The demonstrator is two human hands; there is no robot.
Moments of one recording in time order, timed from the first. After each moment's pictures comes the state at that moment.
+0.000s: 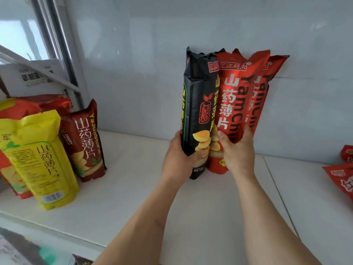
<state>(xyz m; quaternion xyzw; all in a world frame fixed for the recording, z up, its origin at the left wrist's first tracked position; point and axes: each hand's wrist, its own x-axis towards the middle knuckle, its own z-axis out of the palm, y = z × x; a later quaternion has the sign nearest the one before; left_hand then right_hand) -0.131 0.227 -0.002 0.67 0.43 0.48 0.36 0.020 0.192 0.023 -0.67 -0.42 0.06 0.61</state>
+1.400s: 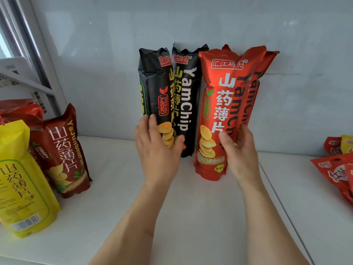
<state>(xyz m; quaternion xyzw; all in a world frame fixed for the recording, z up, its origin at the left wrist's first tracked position) -0.144 0.245 0.014 0.66 0.46 0.59 0.06 0.026 0.173 0.023 -0.60 -0.44 0.14 0.65</state>
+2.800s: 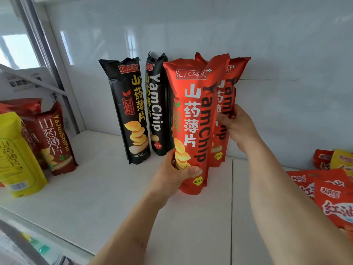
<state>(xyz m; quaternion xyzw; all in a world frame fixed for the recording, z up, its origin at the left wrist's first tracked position) -0.034 0.166 -0.010 0.58 0.41 0.43 0.56 0.180 0.199 0.082 -0.53 -0.56 0.25 0.59</state>
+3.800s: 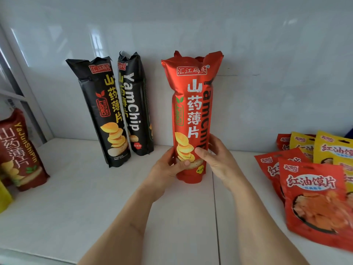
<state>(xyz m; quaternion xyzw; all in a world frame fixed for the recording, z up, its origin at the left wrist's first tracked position) -0.011 0.181 -0.021 0.63 0.34 0.36 0.60 0.162 0.118 0.006 -0.55 -0.52 0.31 0.57</state>
